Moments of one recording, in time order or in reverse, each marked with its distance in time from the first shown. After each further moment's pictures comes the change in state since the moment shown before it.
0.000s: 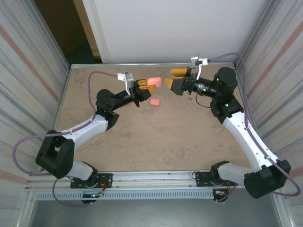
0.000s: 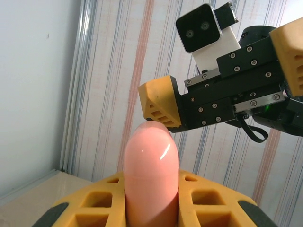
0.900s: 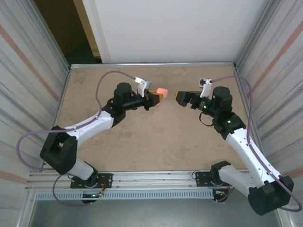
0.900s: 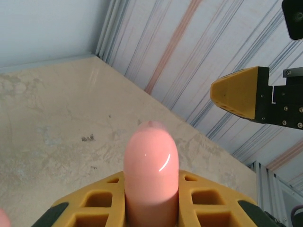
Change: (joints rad) left arm -0.091 0.088 0.146 -0.672 -0.187 0.122; right arm -0.022 -0.187 -0.286 -0.306 0.447 -0.056
